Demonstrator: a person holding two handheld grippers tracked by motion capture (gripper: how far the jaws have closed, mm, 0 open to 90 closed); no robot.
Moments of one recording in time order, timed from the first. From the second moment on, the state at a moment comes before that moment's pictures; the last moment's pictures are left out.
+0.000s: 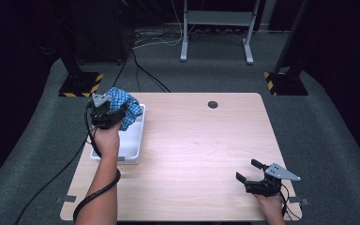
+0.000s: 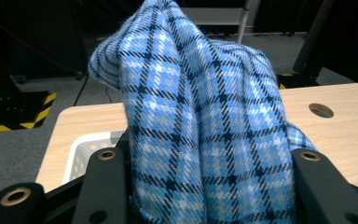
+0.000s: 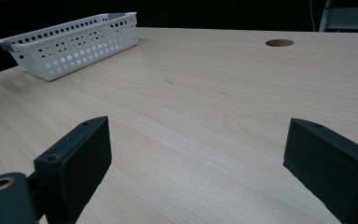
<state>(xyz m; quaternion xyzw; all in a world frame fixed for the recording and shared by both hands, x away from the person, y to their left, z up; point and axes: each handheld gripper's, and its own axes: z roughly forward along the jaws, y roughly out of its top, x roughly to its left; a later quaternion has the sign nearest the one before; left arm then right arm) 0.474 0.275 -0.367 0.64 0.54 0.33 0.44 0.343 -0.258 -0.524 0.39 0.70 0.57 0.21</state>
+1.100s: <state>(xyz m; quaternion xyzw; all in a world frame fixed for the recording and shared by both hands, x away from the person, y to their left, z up) 0.480 0.187 -0.370 0.66 0.48 0.30 0.49 0.343 -0.258 -0.524 0.39 0.70 0.57 0.21</state>
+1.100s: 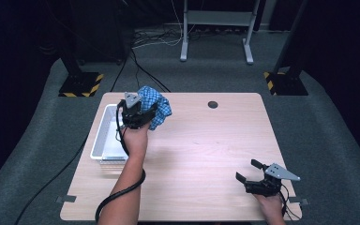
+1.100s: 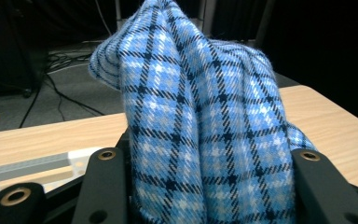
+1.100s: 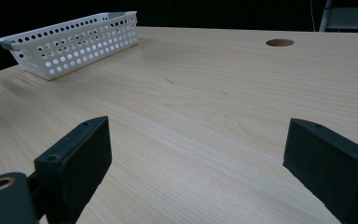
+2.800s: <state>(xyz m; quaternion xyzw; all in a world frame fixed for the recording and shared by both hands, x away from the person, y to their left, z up) 0.481 0.107 -0.383 0.69 0.44 0.26 0.51 0.343 -0.258 -0.524 0.38 0.70 0.57 0.21</state>
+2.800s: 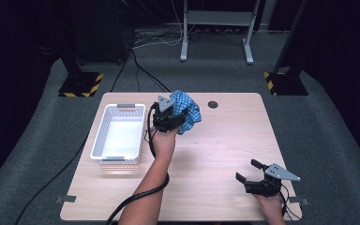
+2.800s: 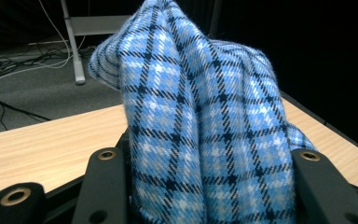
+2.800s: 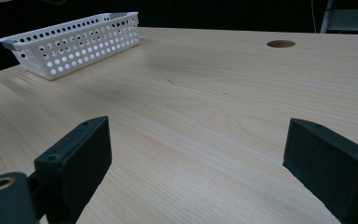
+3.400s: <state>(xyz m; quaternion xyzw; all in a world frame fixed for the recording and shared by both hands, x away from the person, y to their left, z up) 0.484 0.105 -0.416 0.70 0.45 0.24 0.50 0.343 -0.258 -0.524 0.38 0.70 0.57 0.21</state>
